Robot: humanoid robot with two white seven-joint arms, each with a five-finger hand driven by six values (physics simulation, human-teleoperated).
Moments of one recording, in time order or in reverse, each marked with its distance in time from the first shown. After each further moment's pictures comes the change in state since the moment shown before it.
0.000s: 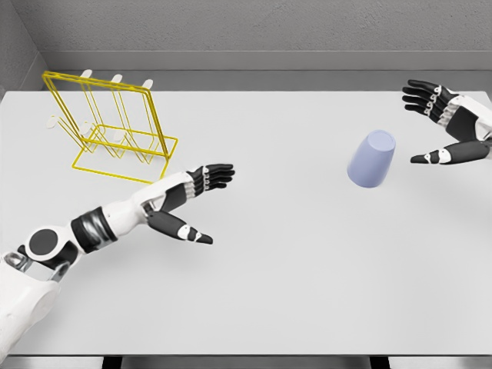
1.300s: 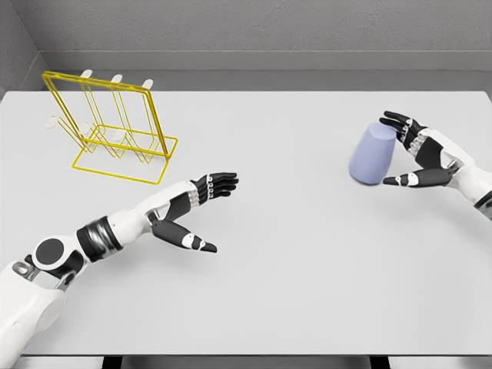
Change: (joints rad) left arm 0.021 -0.015 -0.004 0.007 -0.008 -0.021 0.000; right arm 0.064 0.158 -0.011 0.131 0.009 0.000 -0.002
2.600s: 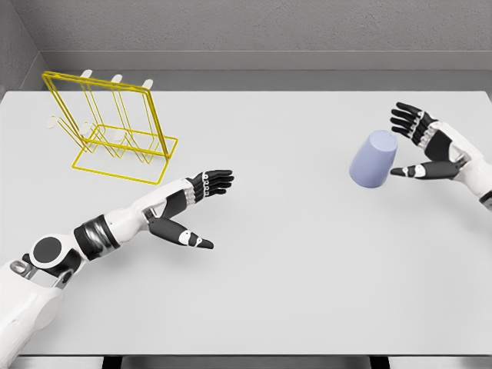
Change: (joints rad) left arm -0.005 0.001 0.008 0.023 0.002 -0.001 0.000; right arm -0.020 0.046 -0.048 0.092 0.025 -0.019 0.002
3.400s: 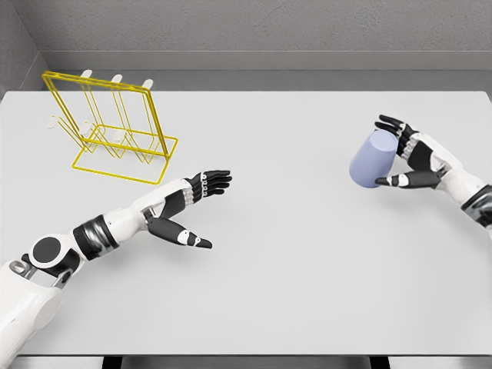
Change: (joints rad) left arm -0.002 0.002 0.000 0.013 0.000 0.000 0.000; right arm 0.000 0.046 0.039 0.033 0.007 0.004 0.000
